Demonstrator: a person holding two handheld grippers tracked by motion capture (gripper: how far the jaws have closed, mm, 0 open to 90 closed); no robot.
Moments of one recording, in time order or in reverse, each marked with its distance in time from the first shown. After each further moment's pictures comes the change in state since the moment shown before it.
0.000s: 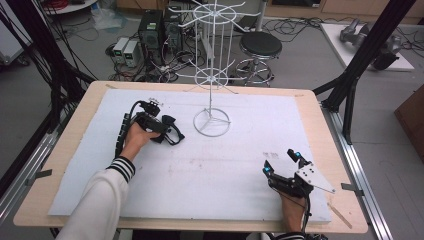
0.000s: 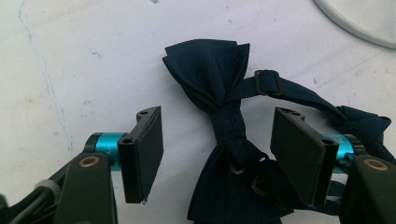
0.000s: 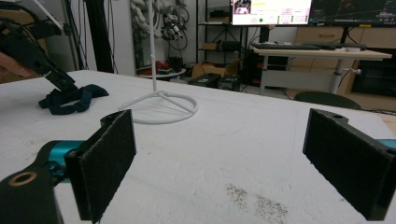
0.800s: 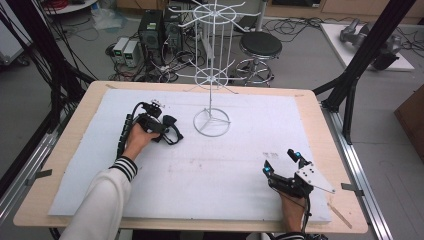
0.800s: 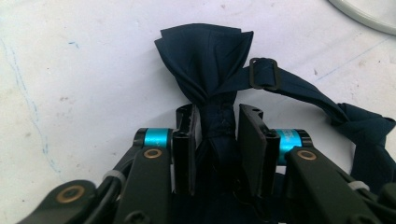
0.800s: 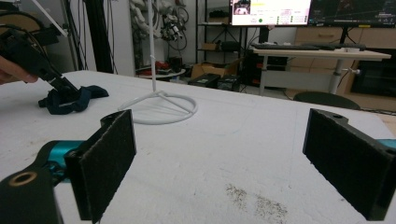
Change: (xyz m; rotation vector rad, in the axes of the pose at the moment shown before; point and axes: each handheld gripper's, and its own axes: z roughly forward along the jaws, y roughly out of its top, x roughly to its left) left arm 0.000 -0.002 0.010 0.033 -0.028 0.004; right arm 0.000 0.000 0.000 -0.002 -0.003 -0.003
